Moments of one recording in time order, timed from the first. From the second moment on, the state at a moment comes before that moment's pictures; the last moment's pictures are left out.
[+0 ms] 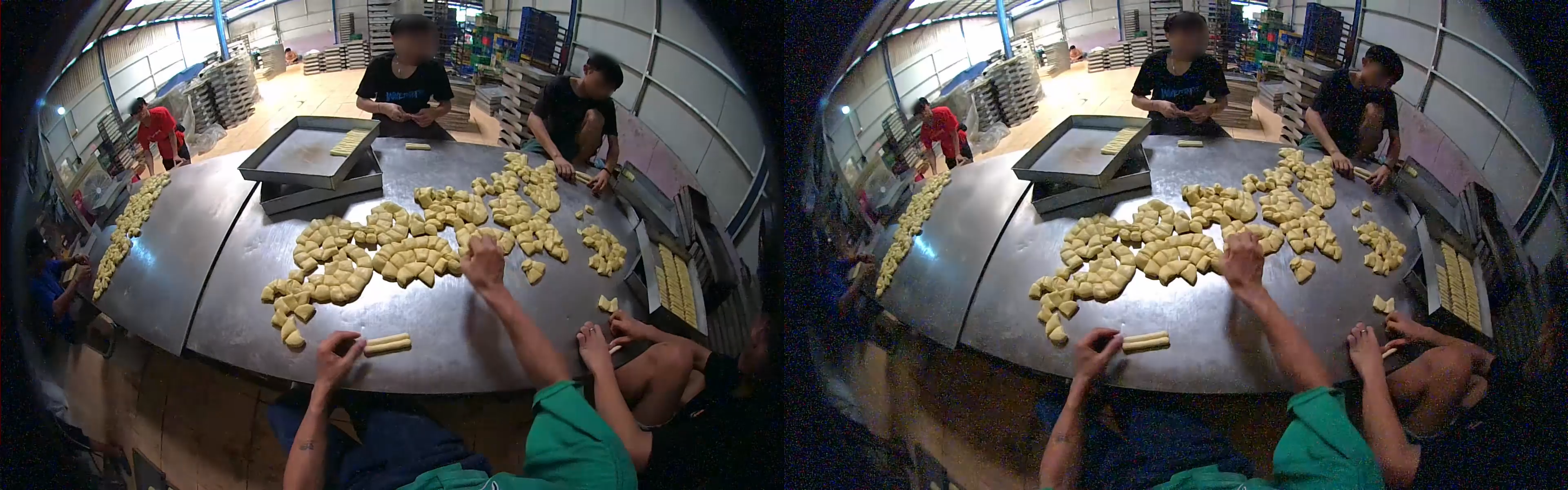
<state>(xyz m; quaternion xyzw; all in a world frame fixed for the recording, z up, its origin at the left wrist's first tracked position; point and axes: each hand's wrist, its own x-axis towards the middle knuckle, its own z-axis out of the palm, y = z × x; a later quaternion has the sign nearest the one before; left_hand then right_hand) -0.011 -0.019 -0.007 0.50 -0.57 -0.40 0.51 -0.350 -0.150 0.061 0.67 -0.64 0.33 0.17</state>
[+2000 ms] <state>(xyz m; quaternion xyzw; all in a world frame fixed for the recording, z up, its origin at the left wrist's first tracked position) -0.021 0.014 0.003 0.55 -0.50 -0.60 0.30 -0.227 0.003 0.021 0.53 -0.49 0.22 -0.66</state>
